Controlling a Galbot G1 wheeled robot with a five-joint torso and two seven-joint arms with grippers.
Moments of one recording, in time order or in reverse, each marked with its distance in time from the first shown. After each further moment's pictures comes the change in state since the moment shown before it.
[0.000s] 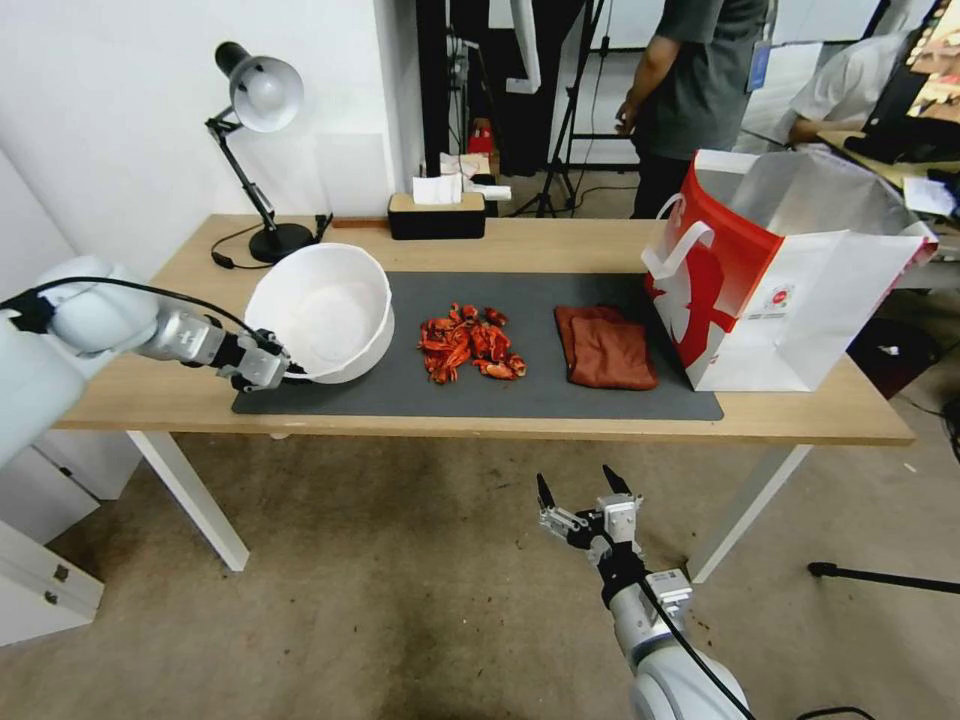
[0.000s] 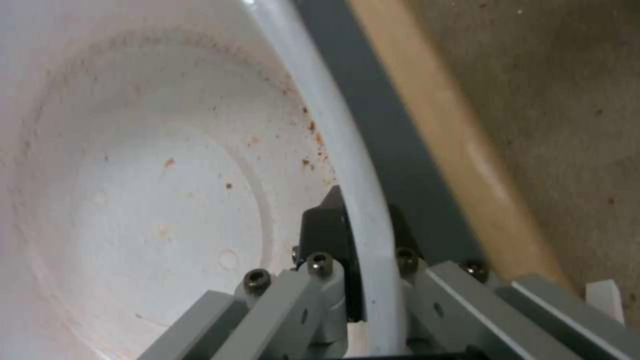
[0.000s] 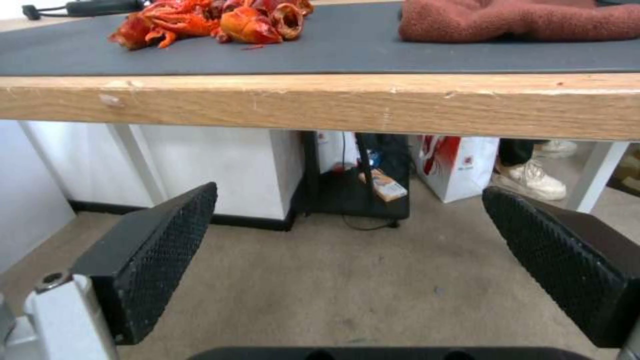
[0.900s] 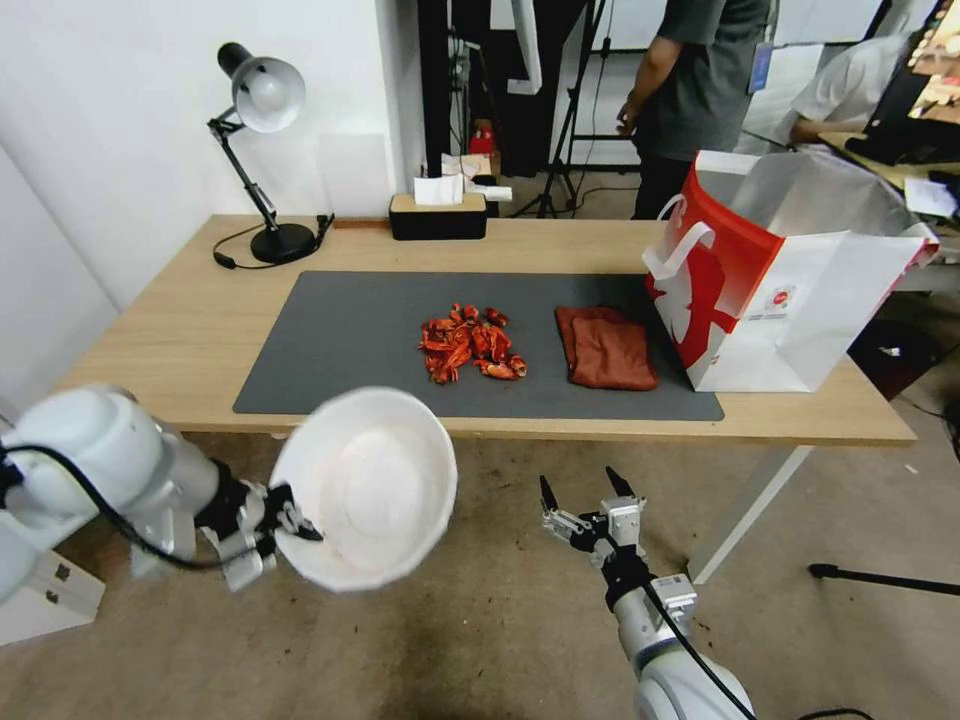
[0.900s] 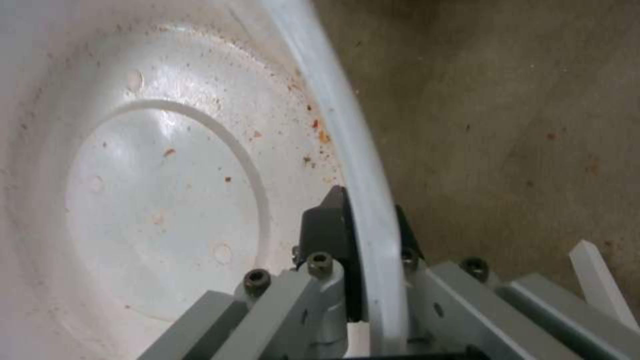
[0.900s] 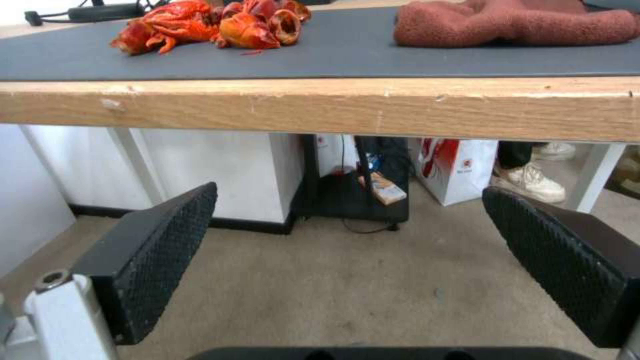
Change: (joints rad) left arm 0.766 0.058 -0.479 -0.531 0.363 -0.261 0.068; right arm -0.012 -0.003 0.007 0.003 0.005 0.019 -0.003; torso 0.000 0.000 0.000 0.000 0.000
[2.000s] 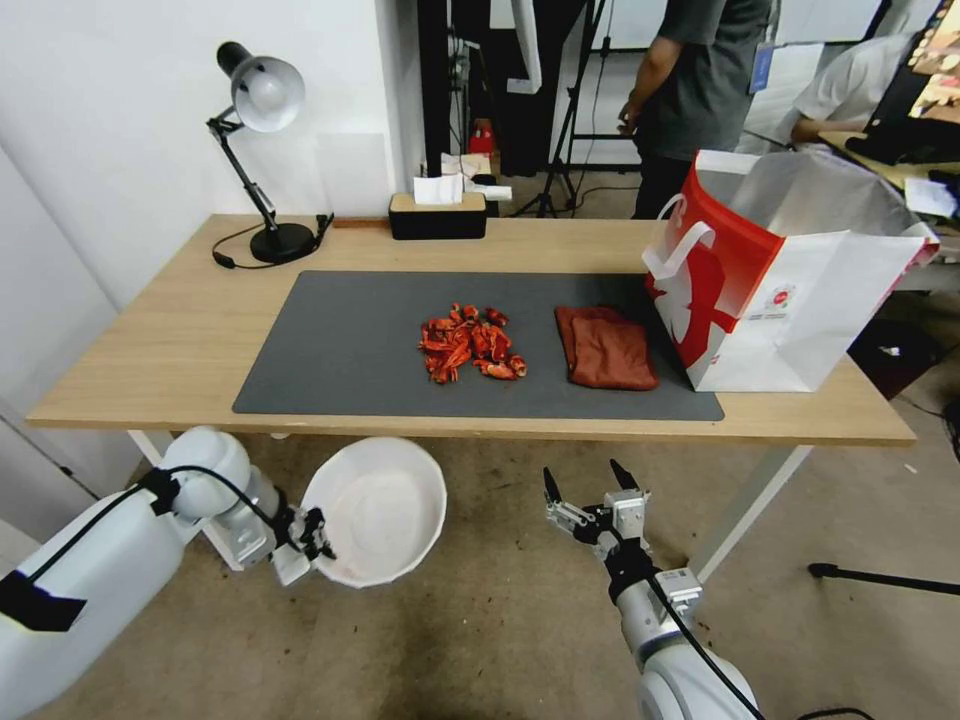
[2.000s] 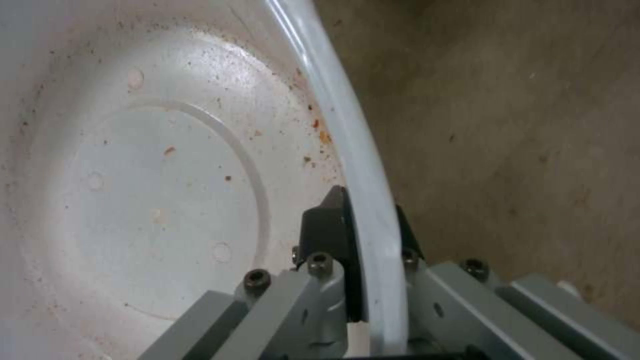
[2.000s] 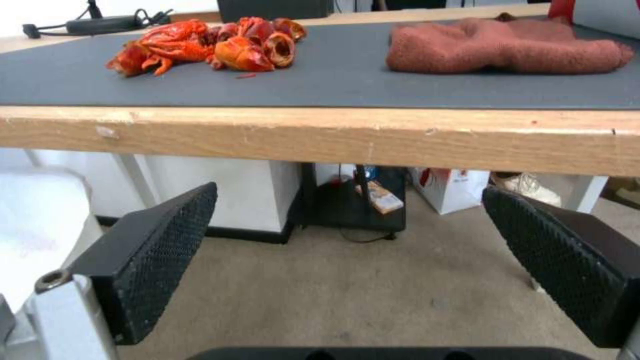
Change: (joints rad) left arm -0.244 -0.372 0.248 0.436 0.222 -0.059 0.074; right arm 0.015 0.005 0.009 0.018 0.000 -0.014 -0.002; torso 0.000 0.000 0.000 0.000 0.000
